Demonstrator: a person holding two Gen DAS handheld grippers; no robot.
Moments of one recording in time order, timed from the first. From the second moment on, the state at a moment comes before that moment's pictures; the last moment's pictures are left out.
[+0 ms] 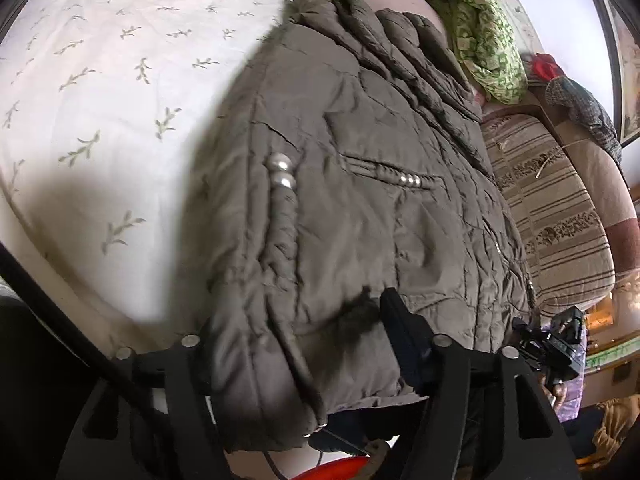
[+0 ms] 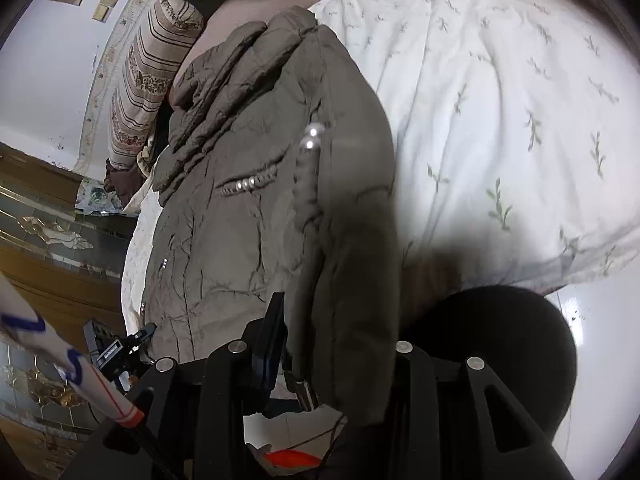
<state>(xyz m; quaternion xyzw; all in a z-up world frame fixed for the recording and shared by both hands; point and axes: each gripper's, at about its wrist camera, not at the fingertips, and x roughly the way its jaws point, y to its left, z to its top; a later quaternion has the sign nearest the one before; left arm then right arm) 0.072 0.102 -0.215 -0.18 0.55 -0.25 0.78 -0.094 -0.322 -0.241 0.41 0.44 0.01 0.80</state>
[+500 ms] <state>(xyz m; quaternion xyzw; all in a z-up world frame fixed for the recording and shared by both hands) 0.045 0.112 -0.143 -0.15 0.52 -0.21 0.82 -0.106 -0.315 -0.191 0.39 0.39 0.01 0.83</state>
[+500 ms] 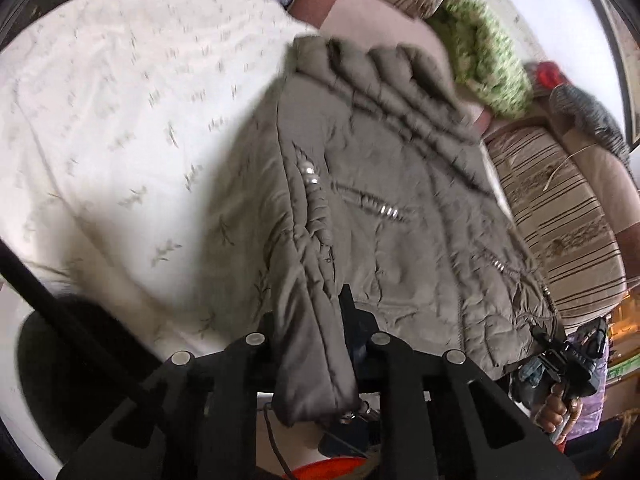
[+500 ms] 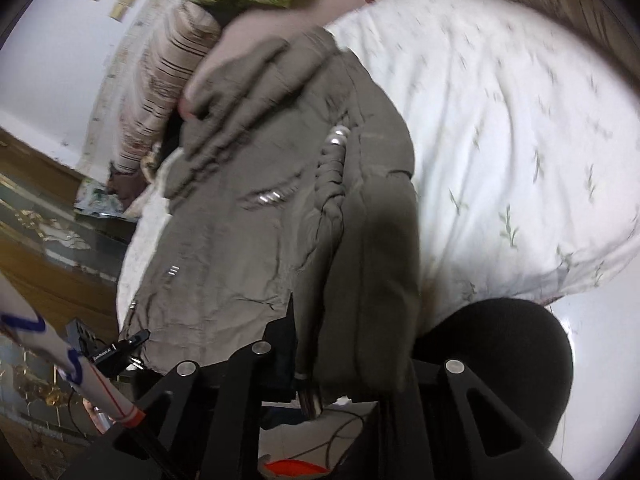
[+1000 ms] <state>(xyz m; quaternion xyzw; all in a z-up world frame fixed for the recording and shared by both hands) 0.026 0.108 -0.119 -0.10 0.50 -0.19 0.84 -0.129 -0.303 -0.162 0.35 0.41 0.03 0.84</state>
